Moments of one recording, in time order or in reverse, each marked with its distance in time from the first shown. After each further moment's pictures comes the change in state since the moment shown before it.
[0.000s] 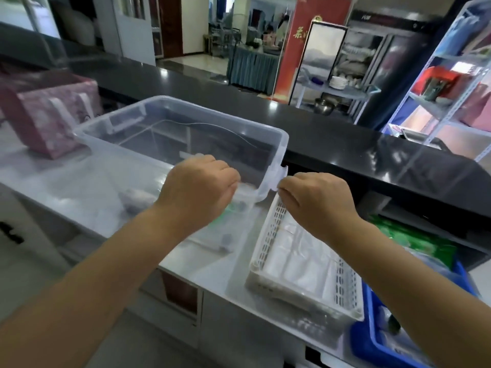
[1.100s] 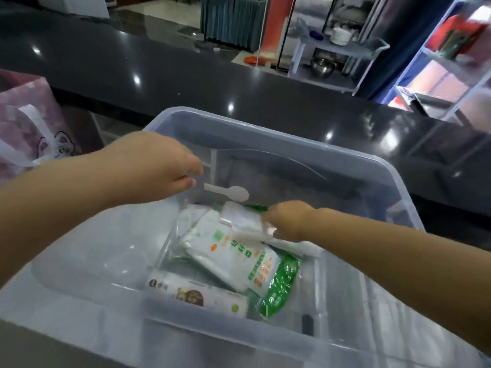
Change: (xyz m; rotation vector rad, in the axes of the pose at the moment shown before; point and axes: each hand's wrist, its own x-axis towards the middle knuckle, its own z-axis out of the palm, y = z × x) left_hand 0.105 -0.358 0.099 0.021 -0.613 0.205; right_hand 0.236 -0.040 0.273 0.087 -1.040 -0.046
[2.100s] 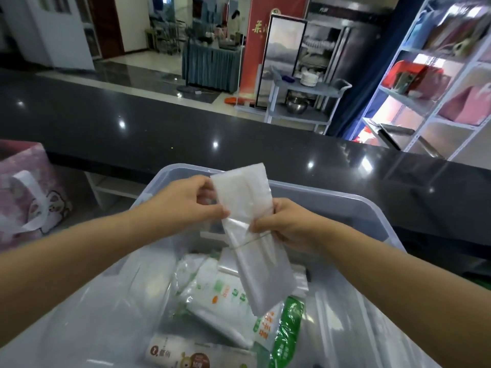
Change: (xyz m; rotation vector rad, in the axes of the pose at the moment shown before) left_hand 0.042 0.000 0.002 -1.117 0.055 -0.362; right_hand -0.028 -0.013 -0.092 1.694 0.252 -0.044
